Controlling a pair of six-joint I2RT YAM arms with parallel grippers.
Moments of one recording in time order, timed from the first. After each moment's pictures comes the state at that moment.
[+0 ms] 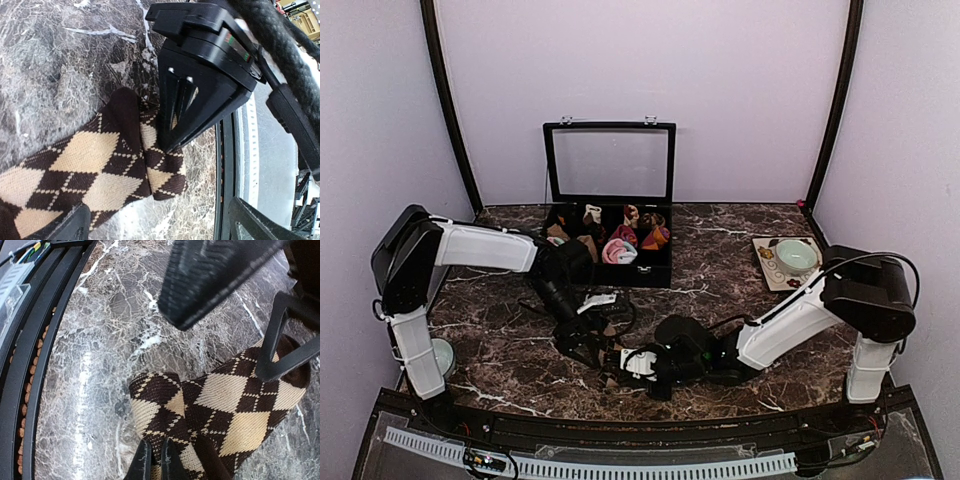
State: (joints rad) left arm -0.69 1.88 1.20 -0.89 0.80 0.69; right arm 1.24 1.90 0.78 0.44 -0.18 -0.32
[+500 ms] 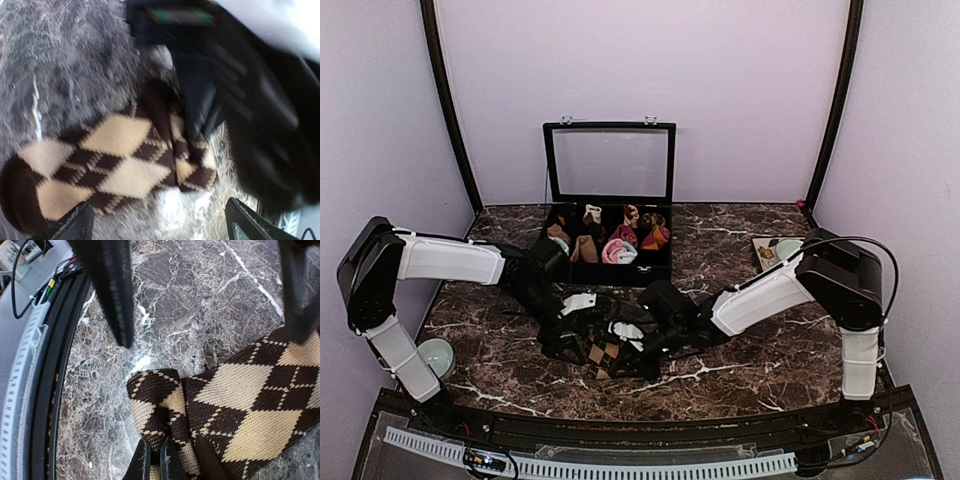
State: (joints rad) left arm -0.66 1.70 1.00 -0.67 0.65 0.70; right arm 1.09 2.02 1.05 0.14 -0.55 -0.14
